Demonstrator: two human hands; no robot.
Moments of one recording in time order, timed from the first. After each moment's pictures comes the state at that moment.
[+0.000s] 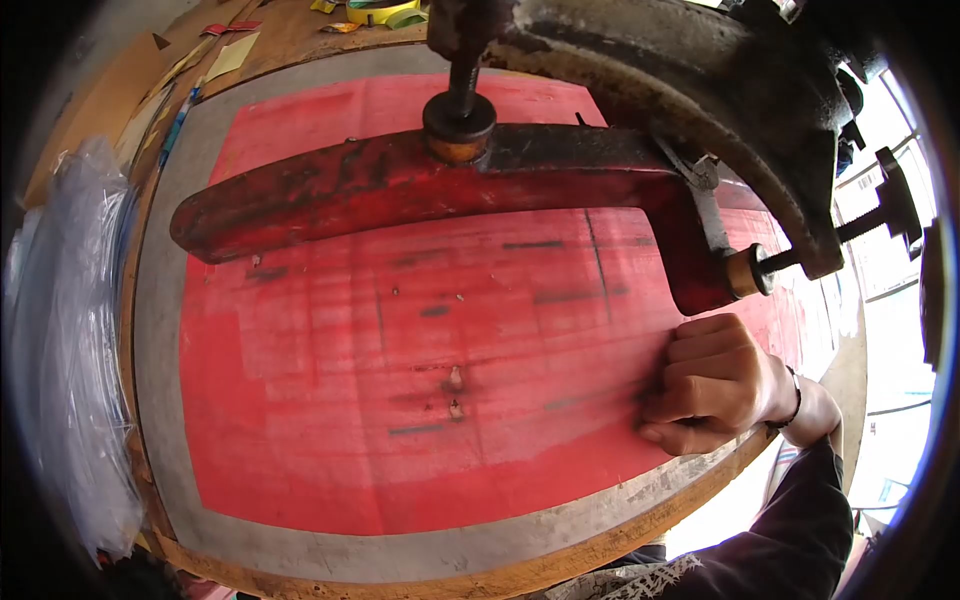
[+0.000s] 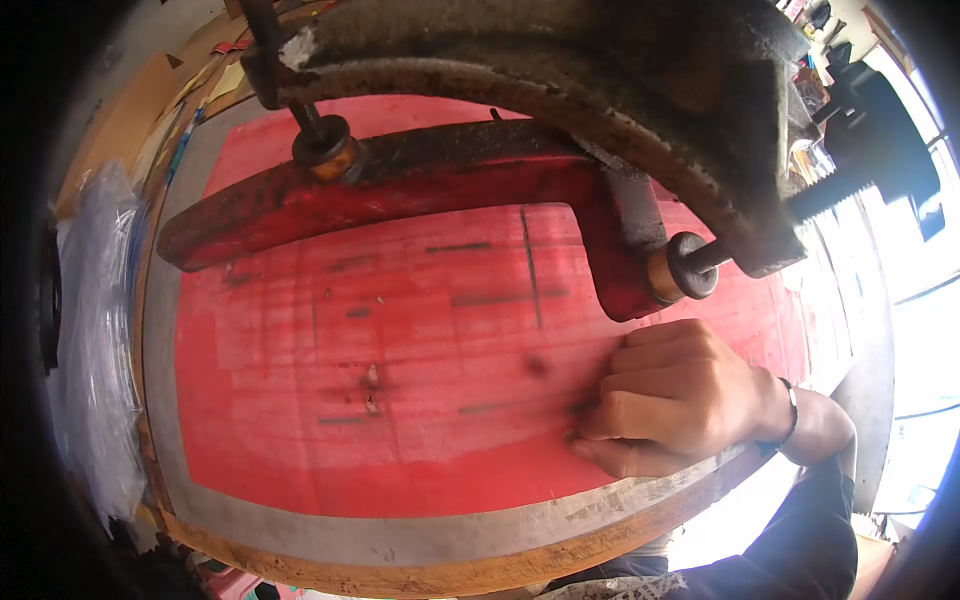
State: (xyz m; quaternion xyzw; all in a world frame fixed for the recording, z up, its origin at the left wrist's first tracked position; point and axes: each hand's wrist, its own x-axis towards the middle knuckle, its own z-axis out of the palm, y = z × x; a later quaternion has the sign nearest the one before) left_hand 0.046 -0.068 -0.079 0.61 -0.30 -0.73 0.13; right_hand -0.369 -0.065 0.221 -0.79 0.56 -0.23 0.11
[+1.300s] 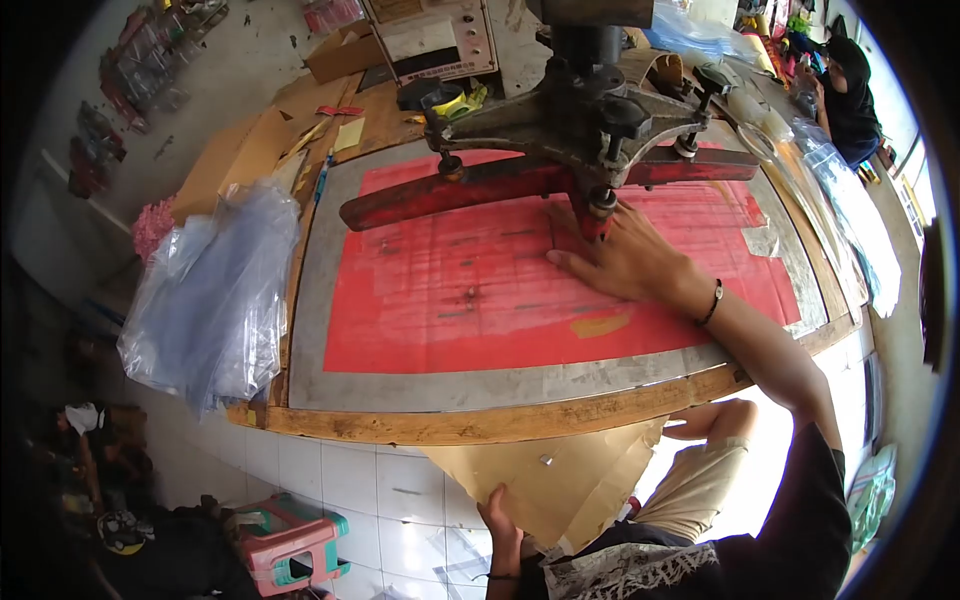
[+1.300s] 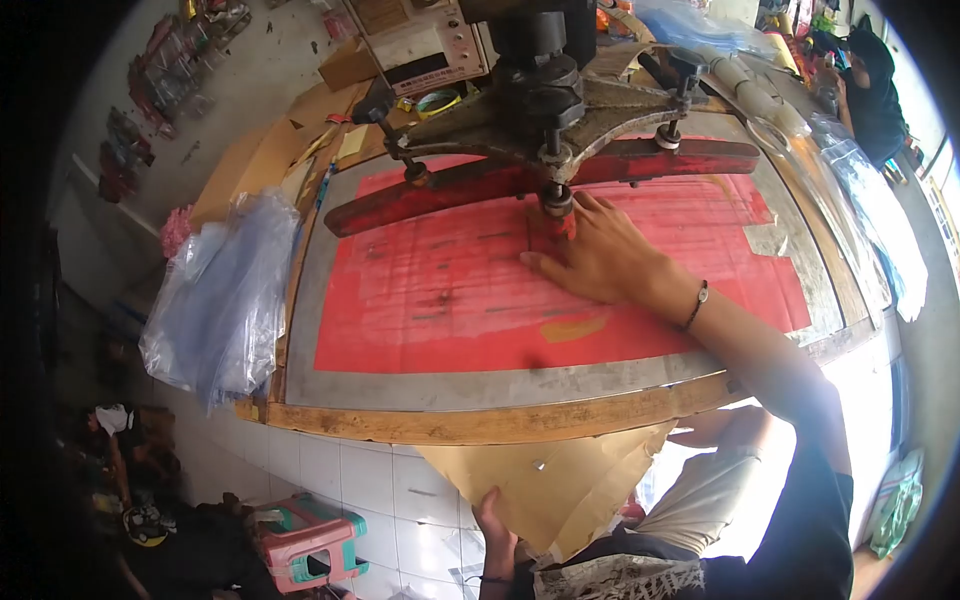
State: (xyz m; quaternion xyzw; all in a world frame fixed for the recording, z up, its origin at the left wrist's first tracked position) left_hand -0.003 0.008 -0.063 0.49 -0.19 -0.74 0.42; right_hand -0.388 -0.091 0.202 -0.67 0.71 -0.19 -0.10
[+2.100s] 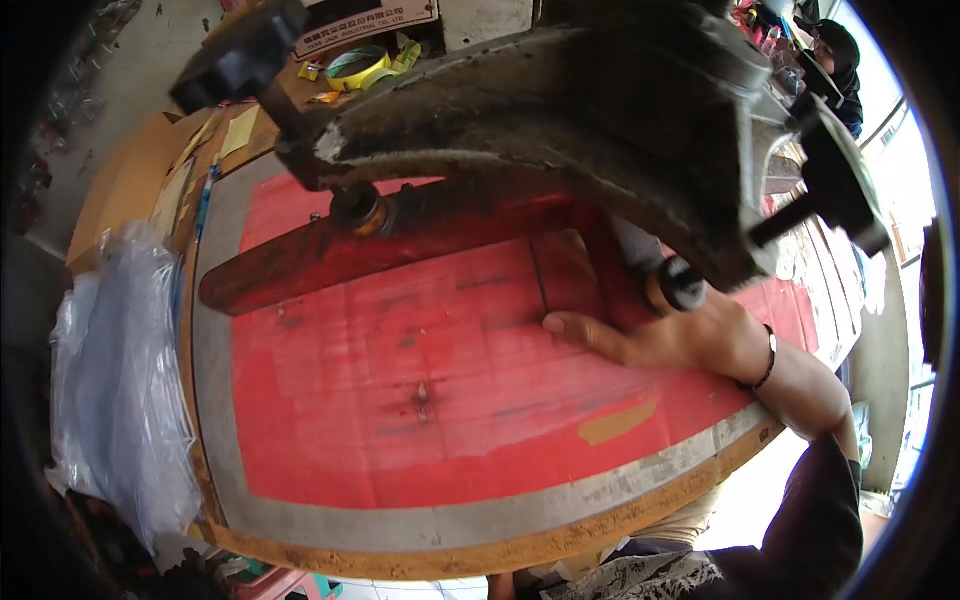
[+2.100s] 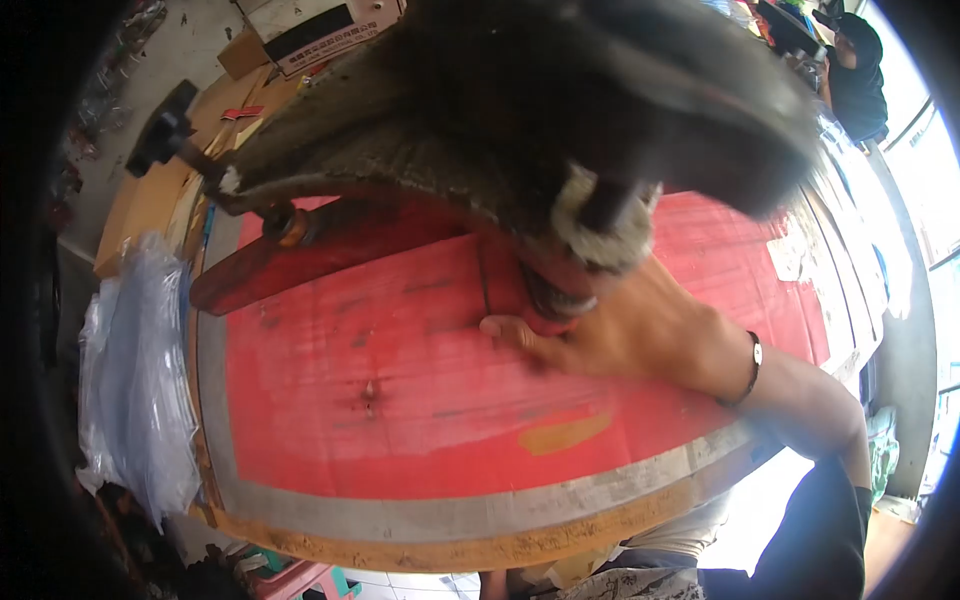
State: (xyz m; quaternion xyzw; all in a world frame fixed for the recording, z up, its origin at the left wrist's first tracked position) left_hand -0.026 -0.004 -0.101 0.62 -0.43 -0.54 0.36; right_hand -0.390 -0.091 0.220 -0.65 0.73 -0.20 -0.03
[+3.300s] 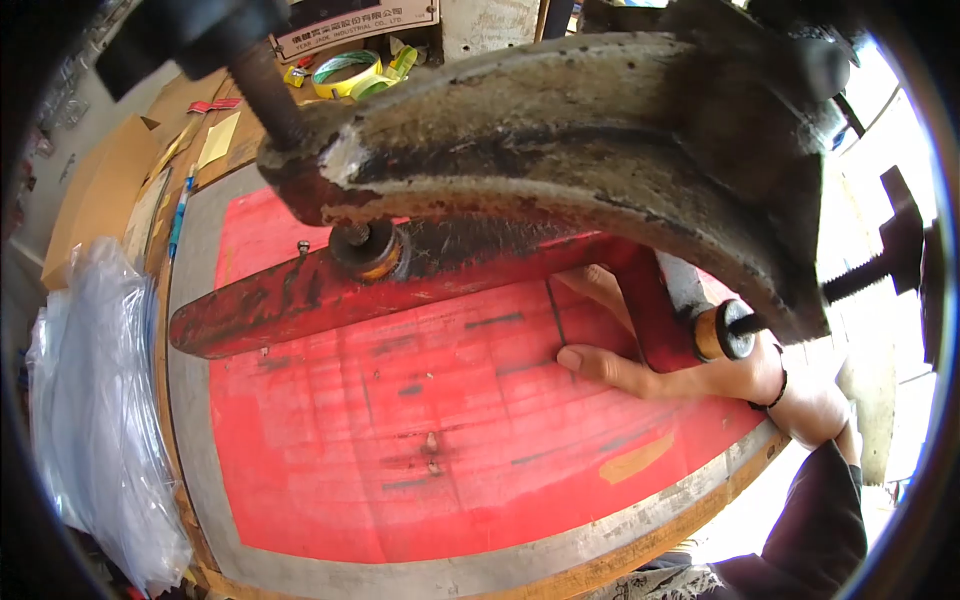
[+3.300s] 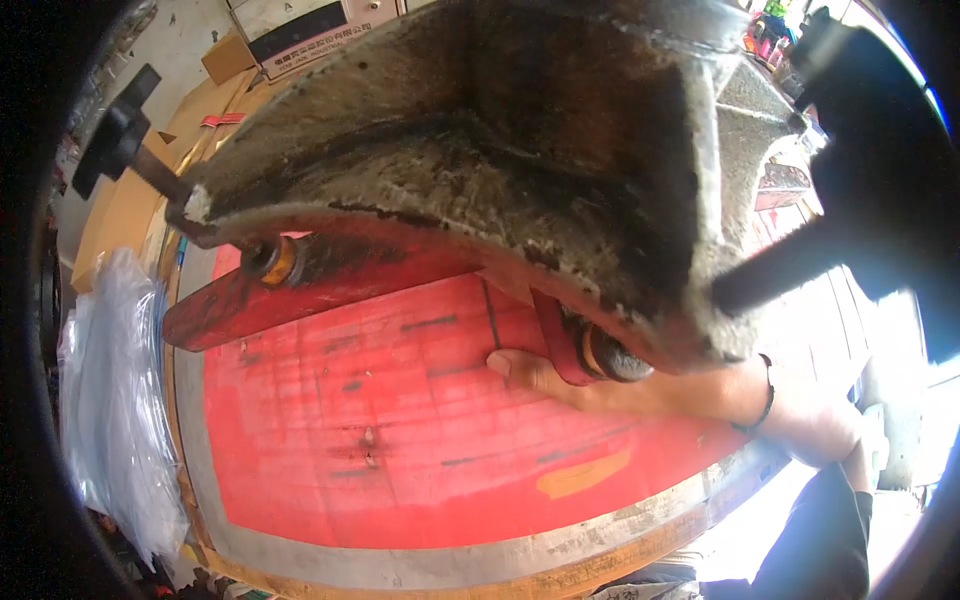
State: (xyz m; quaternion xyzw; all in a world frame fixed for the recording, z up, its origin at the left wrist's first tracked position) left_hand -0.041 -0.024 -0.103 0.63 -0.47 -0.53 0.32; right_hand -0.380 -0.092 0.233 -0.62 0.78 -0.10 0.01
